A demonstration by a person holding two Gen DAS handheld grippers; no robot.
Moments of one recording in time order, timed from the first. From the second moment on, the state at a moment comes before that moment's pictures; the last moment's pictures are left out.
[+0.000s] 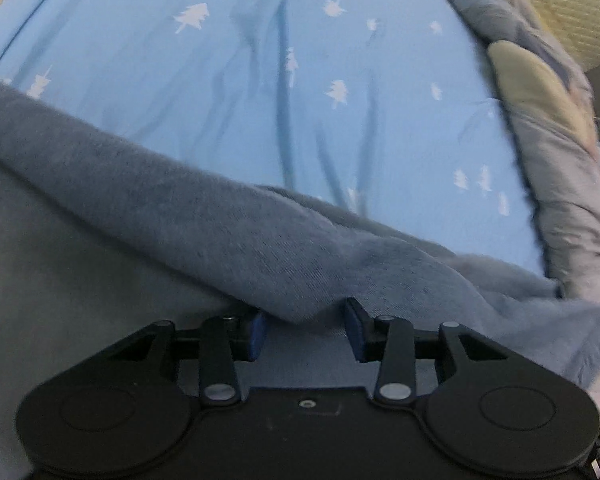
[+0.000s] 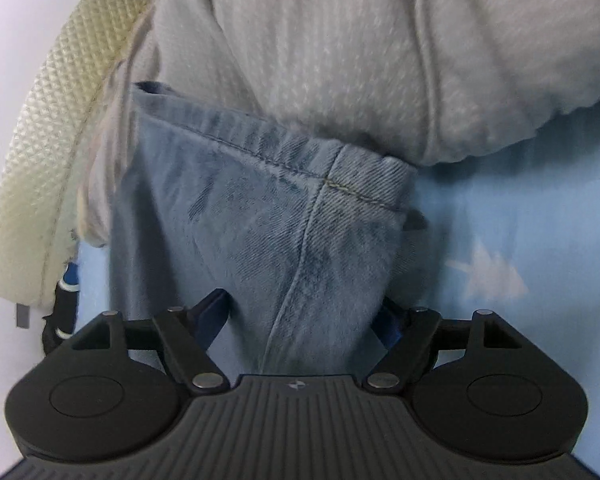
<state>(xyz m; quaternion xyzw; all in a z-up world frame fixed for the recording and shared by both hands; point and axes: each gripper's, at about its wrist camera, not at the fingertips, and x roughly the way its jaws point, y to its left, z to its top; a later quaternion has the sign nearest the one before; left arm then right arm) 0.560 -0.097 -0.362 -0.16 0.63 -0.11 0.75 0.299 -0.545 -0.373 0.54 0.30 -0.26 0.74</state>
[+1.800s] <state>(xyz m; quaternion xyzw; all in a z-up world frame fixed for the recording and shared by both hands) 0.477 0.065 -0.278 -0.27 0.55 -0.06 0.79 0.331 -0.189 -0.255 -0.03 0.43 0.29 0.85</state>
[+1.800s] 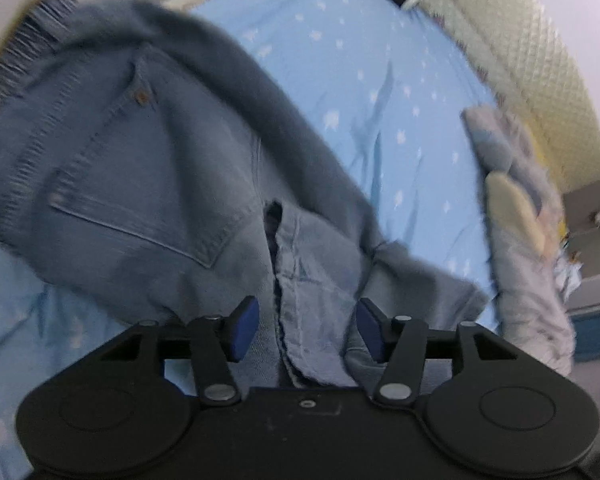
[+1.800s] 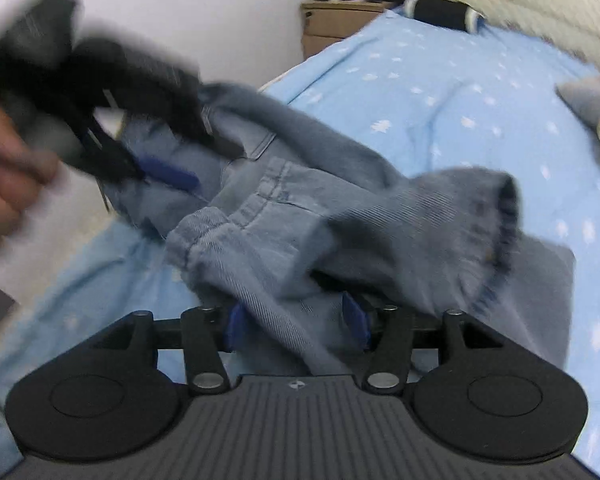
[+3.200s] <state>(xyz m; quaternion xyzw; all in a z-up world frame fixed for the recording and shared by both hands) 0.532 0.023 -0.299 -0.13 0.55 -0.05 0.82 0.401 -0.303 -0.263 0.28 0.40 0.08 0.87</state>
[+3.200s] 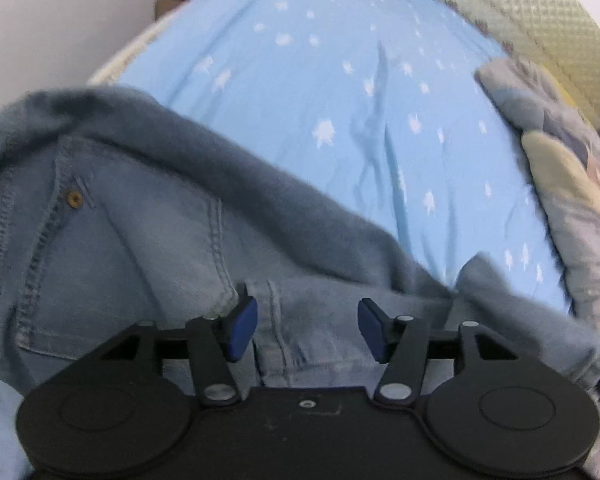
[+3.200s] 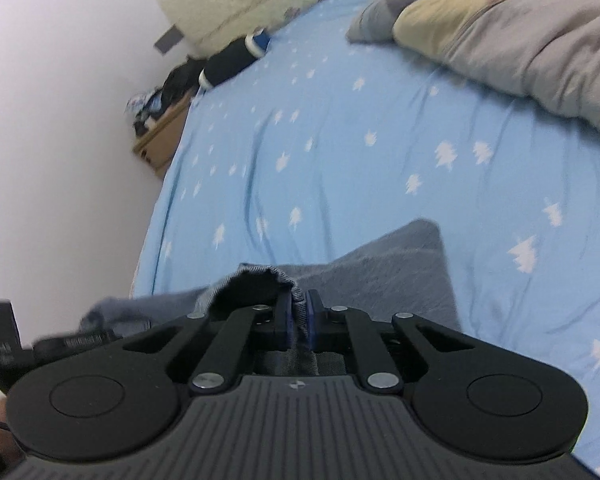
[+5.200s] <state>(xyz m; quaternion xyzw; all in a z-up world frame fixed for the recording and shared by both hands) 0.458 0.042 -0.286 -0.23 0.50 -0.11 0.83 0.425 -0.313 -0.285 0.21 0.49 0.08 0.84</state>
